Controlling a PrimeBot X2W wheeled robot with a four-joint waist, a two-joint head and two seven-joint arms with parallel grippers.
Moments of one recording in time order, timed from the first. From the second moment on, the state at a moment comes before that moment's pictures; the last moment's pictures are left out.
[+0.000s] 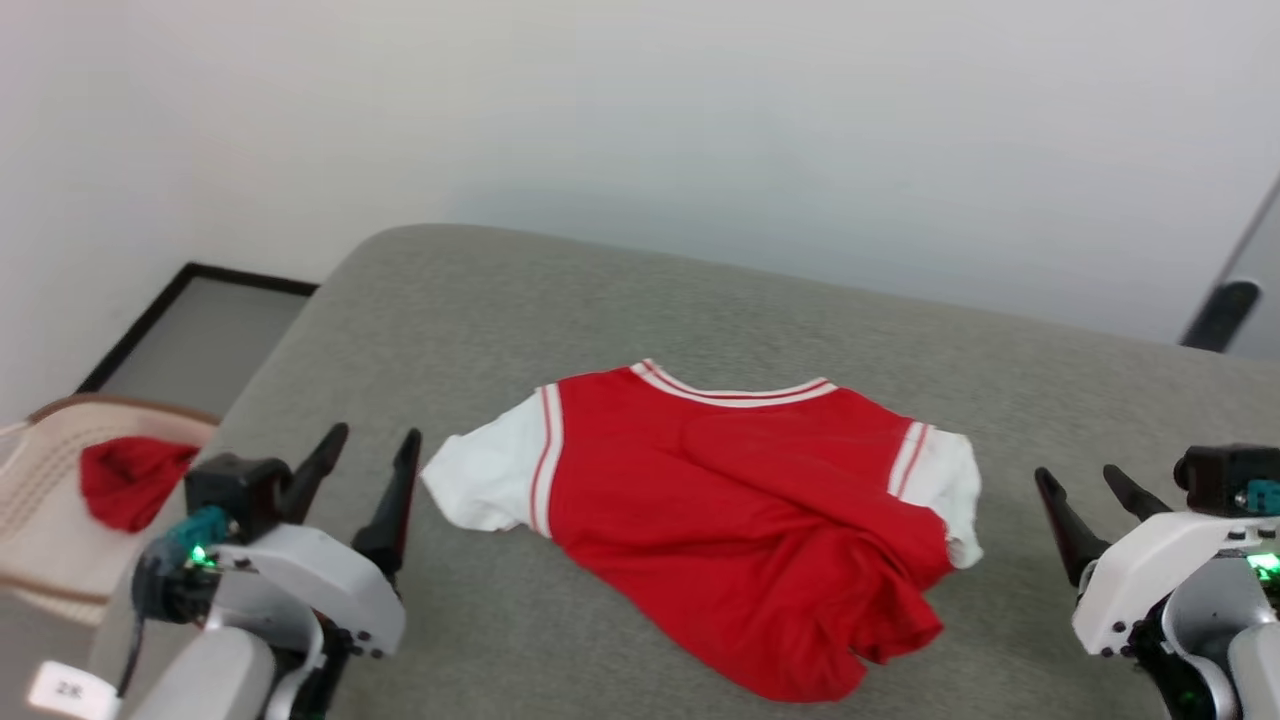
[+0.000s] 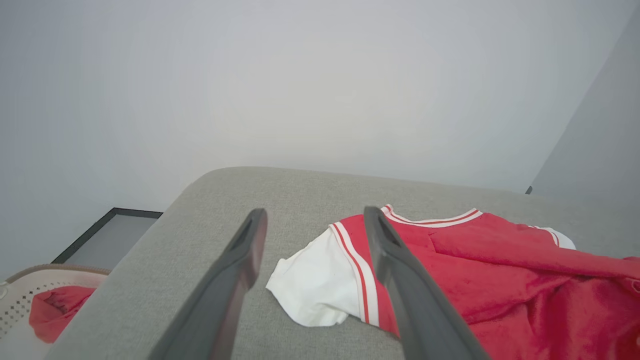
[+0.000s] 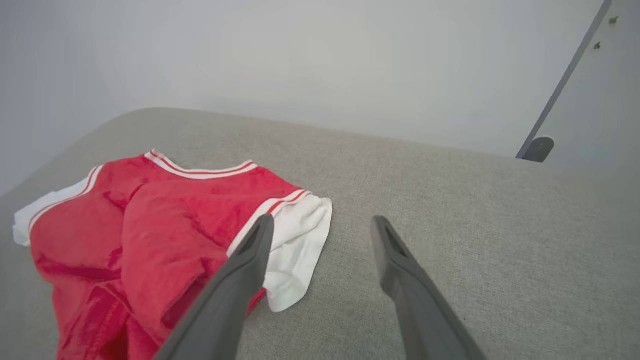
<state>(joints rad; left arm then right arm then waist) -0.29 0.50 -0.39 0.24 -0.66 0.04 -0.09 -0.24 -0.25 0.04 0.30 0.37 0.13 0.19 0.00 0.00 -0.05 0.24</state>
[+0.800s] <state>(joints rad) -0.34 0.31 -0.40 0.31 -0.63 0.03 -0.26 -0.34 -0.31 -0.05 0.35 0.36 0.13 0.69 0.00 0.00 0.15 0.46</state>
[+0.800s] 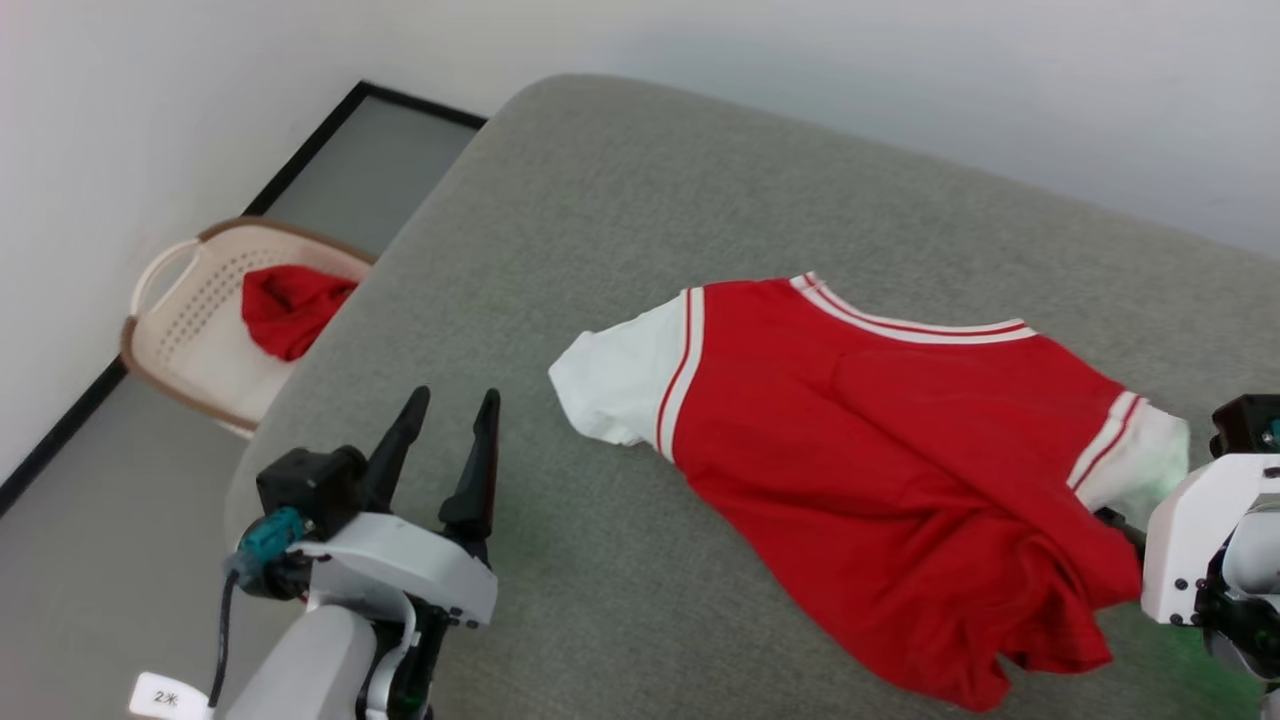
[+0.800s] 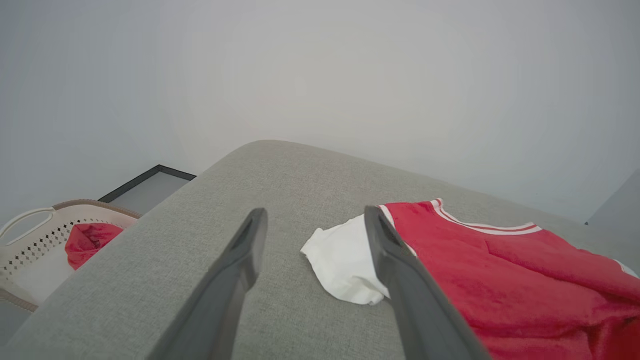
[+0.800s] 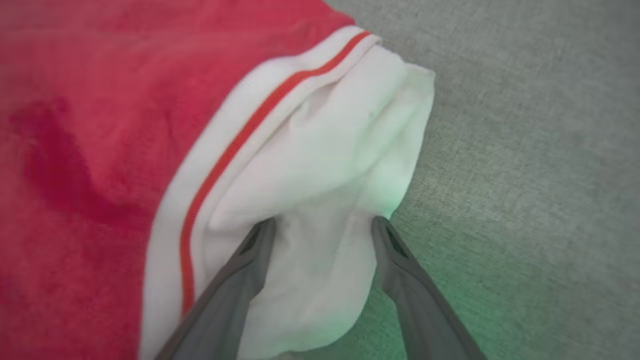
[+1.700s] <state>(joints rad) -0.32 0.26 -0.29 0.38 -0.59 -0.04 -0.26 -0.37 -0.40 -0.11 0.32 0.29 0.13 0.75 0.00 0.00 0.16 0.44</state>
